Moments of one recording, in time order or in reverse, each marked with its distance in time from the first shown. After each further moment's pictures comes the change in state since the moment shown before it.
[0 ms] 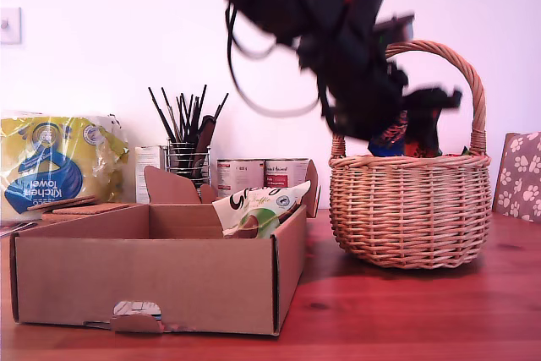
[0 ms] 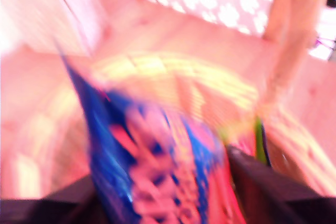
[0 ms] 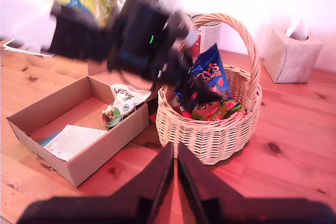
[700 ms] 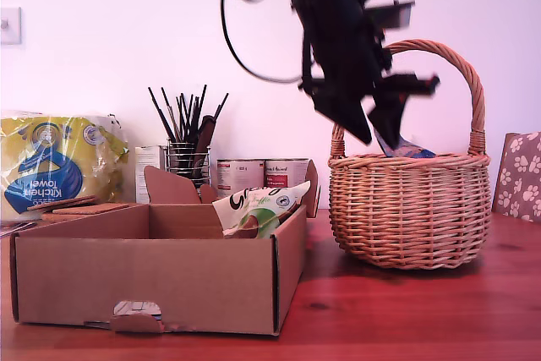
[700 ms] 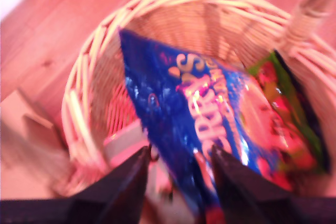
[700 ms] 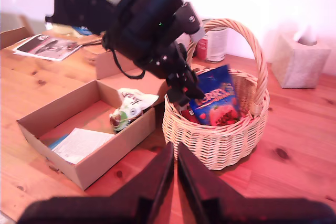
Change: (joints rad) left arm -0.005 -0.045 0.115 -0.448 -0.114 0.054; right arm 0.000 0.000 0.000 0.016 -0.030 0.000
